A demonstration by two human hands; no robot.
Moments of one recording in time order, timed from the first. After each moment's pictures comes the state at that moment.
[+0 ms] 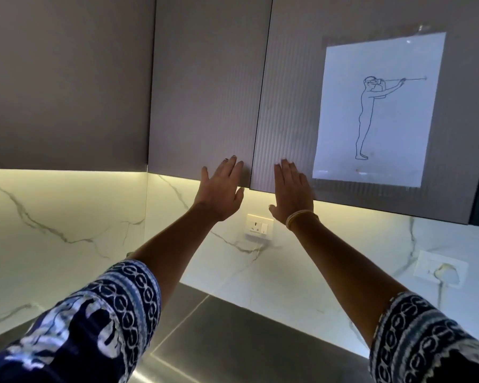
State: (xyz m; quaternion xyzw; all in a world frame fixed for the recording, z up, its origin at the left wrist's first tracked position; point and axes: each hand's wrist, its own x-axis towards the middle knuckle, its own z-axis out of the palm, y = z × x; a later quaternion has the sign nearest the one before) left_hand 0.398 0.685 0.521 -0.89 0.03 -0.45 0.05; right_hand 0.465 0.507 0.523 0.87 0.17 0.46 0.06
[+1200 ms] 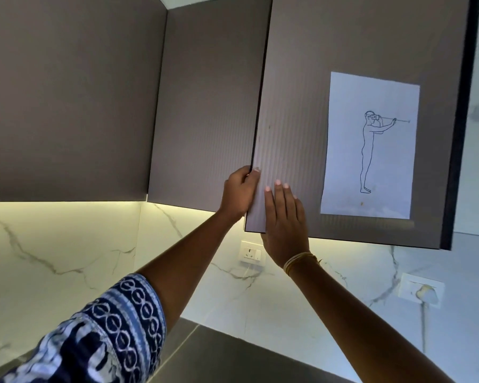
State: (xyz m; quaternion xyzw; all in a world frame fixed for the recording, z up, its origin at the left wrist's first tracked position) left_hand 0.350 0.648 0.586 -0.67 0.23 -0.41 -0.58; right_hand 0.383 0.523 0.519 0.73 0.20 0.65 0.04
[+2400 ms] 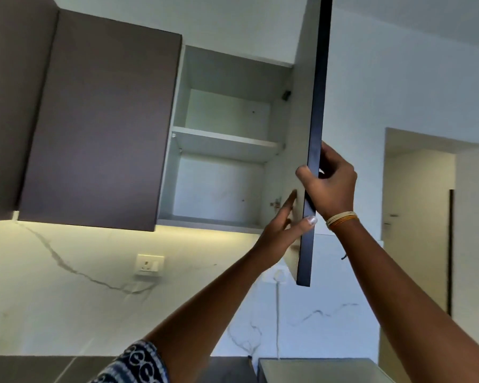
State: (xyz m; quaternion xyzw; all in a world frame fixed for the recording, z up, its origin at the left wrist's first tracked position) left_hand 0.159 0.450 0.585 -0.64 0.49 -0.07 -0.59; right_hand 0.096 0.367 0.663 0.66 0.17 0.64 -0.35
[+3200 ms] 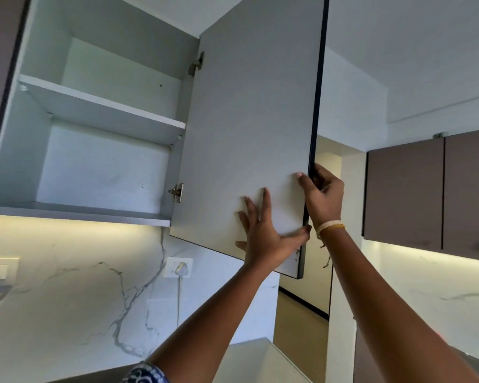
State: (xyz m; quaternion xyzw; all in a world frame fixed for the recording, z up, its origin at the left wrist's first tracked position) left_hand 0.107 0.219 0.575 -0.67 0.42 -0.18 -0.59; right_hand 0.042 0.151 0.654 0.64 0.09 0.66 -0.40
